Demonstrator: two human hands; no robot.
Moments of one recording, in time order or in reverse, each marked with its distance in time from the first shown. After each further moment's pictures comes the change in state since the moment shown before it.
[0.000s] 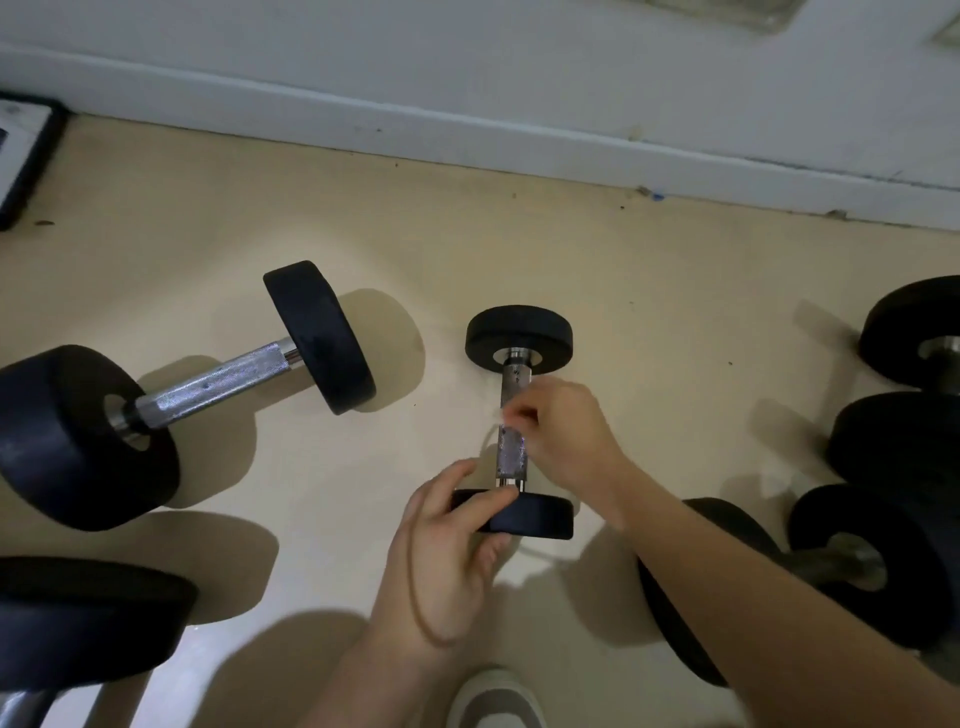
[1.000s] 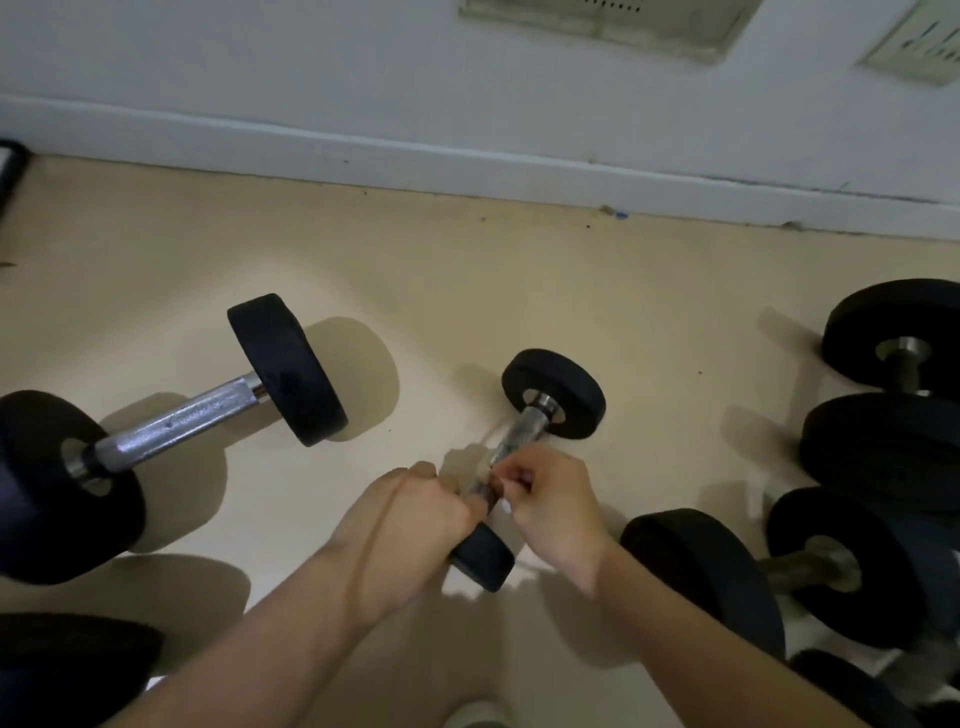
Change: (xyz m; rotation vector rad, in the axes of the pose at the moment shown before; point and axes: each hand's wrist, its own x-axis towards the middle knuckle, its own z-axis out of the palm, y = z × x) left_hand 0.060 0.016 -0.039 0.742 -0.545 0.421; right_hand -0.054 -0.006 0.006 0.240 0.039 0.249
